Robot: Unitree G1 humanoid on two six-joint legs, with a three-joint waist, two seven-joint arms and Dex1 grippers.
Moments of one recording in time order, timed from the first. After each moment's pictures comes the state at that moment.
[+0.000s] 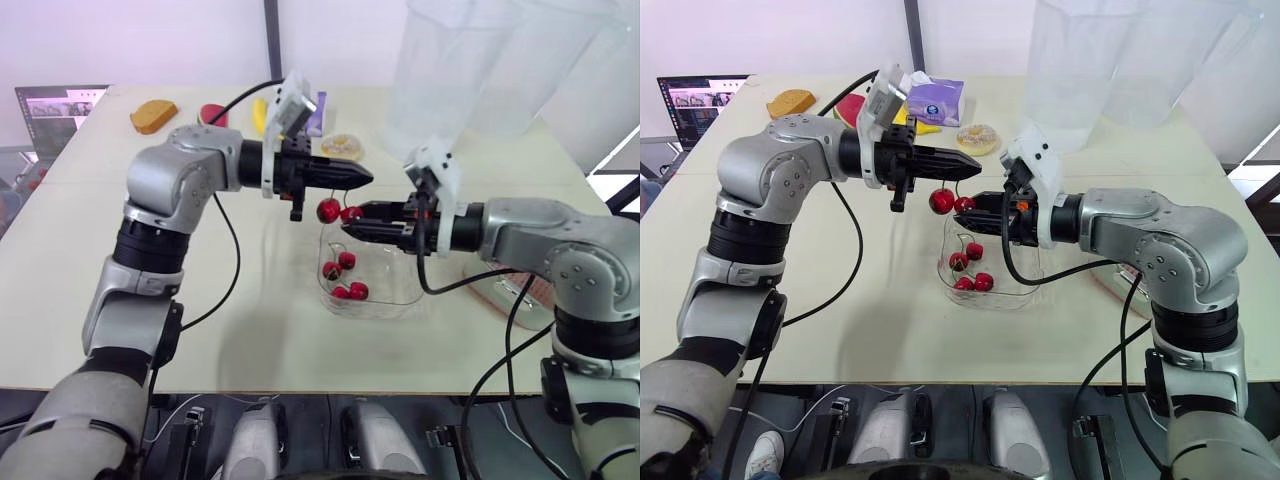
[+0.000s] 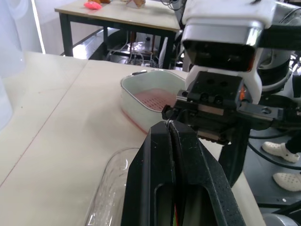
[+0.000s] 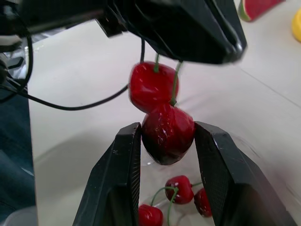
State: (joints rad) left arm -1.07 0.45 -0.14 0.16 -0.54 0.78 -1.22; right arm -0.72 -0.64 -0.05 -0.46 0.88 1.24 0.57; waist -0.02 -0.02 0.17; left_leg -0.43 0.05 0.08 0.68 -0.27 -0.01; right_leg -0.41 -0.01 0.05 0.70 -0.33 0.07
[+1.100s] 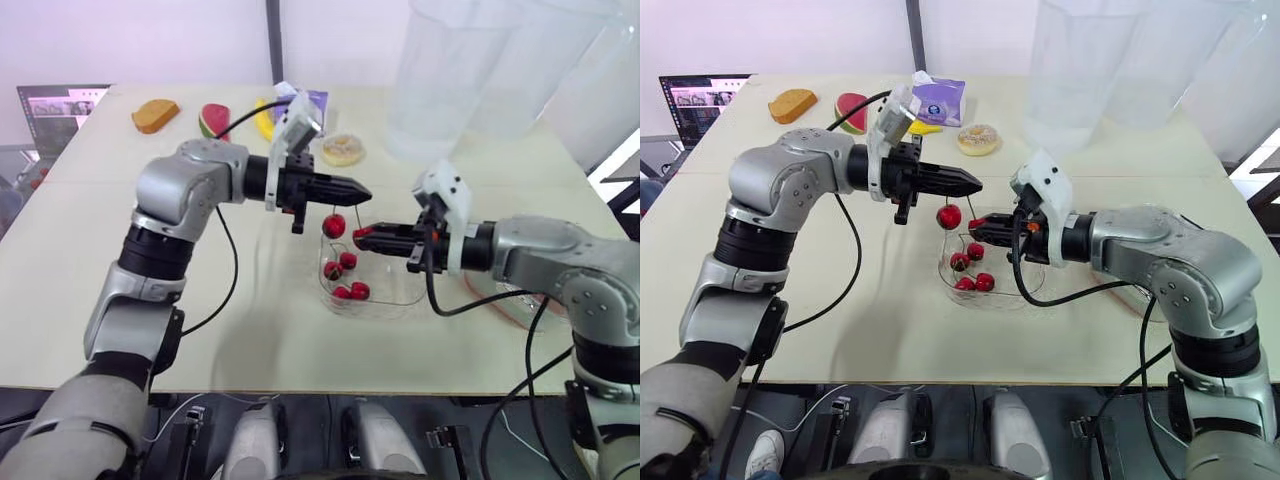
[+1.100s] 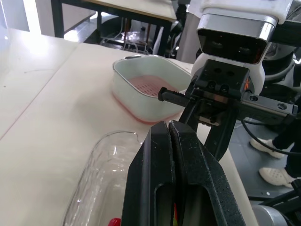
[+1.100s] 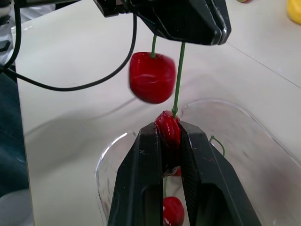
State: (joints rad) left arm -1.03 0.45 -0.18 0.15 -0.53 0.80 -1.22; right arm -0.57 -0.74 -0.05 -0.55 0.88 1.17 0.56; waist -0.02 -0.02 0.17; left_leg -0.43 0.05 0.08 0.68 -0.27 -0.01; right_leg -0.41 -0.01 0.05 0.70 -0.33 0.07
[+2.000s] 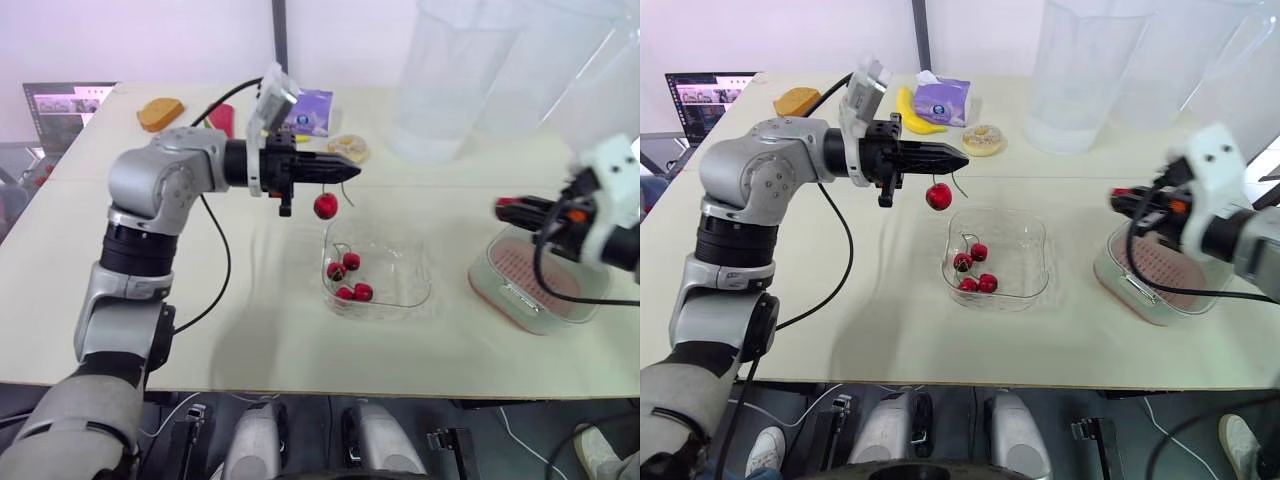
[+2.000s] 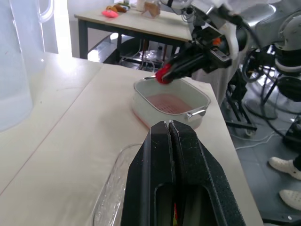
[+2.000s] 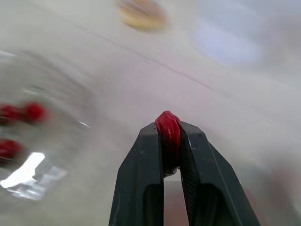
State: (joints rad) left arm -1.03 0.48 -0.09 0.11 -0.58 0.82 -1.18; right arm -0.16 -1.04 -0.59 -0.51 0.75 1.24 0.48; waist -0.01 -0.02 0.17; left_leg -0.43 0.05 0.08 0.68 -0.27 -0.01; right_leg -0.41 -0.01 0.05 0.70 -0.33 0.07
